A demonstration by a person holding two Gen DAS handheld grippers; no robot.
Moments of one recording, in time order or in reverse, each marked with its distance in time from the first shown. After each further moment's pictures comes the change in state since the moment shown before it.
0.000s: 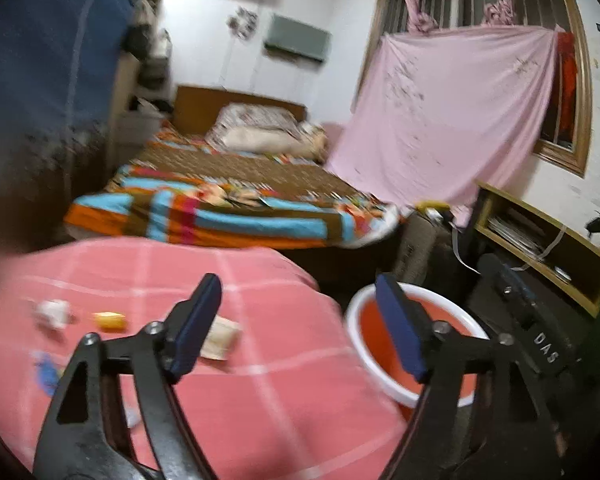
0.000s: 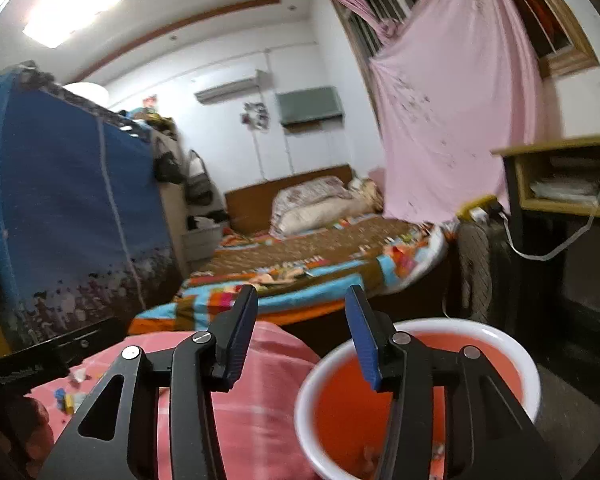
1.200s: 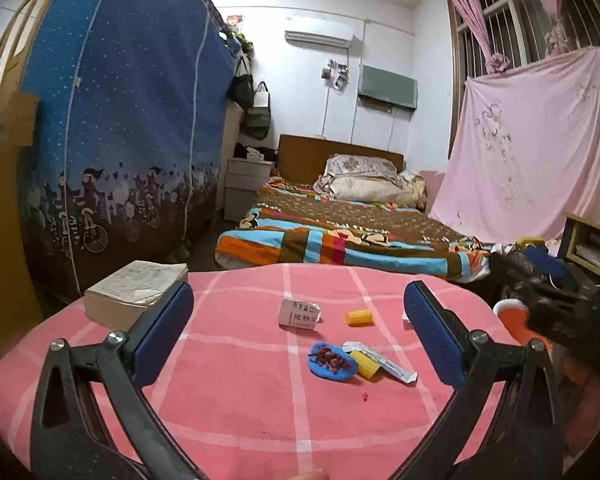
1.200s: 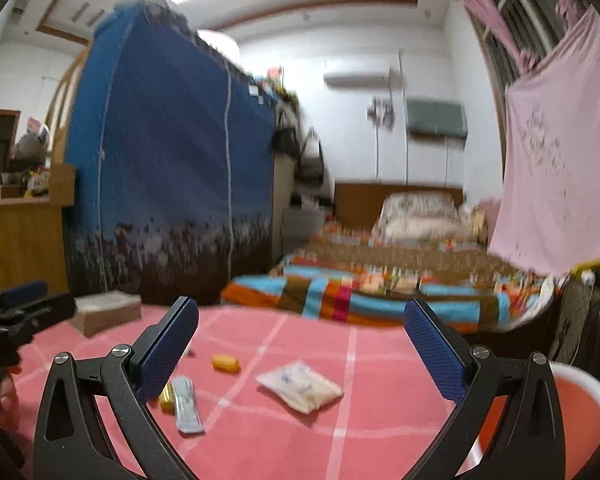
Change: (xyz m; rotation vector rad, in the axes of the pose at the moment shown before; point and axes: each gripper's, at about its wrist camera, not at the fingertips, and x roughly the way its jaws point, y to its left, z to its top) left arm -0.098 0.135 -0.035 -0.011 -0.165 0.326; right arm 0.036 0.154 -0.035 -0.275 0.073 0.331
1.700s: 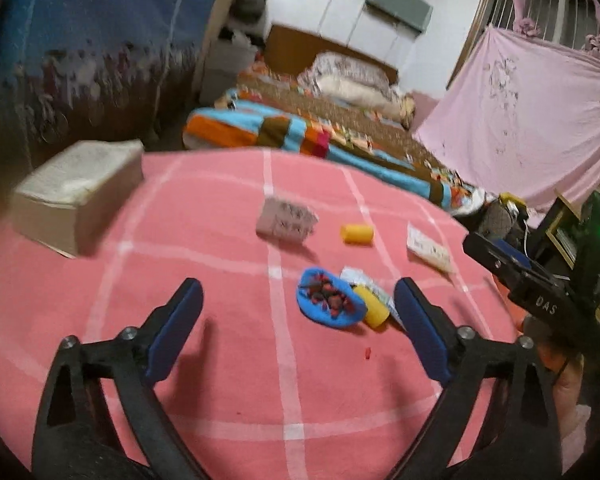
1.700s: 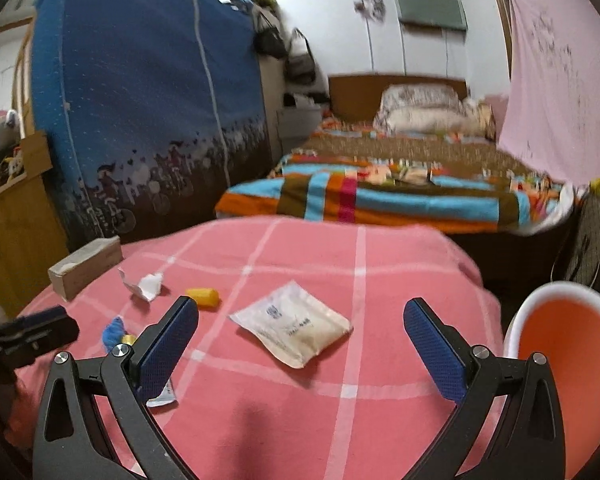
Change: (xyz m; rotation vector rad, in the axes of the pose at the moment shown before) left arm 0.070 0.016 -0.023 -0.153 0.448 -0.138; right arm 0.064 -0.021 -0.024 0.136 0.379 0.022
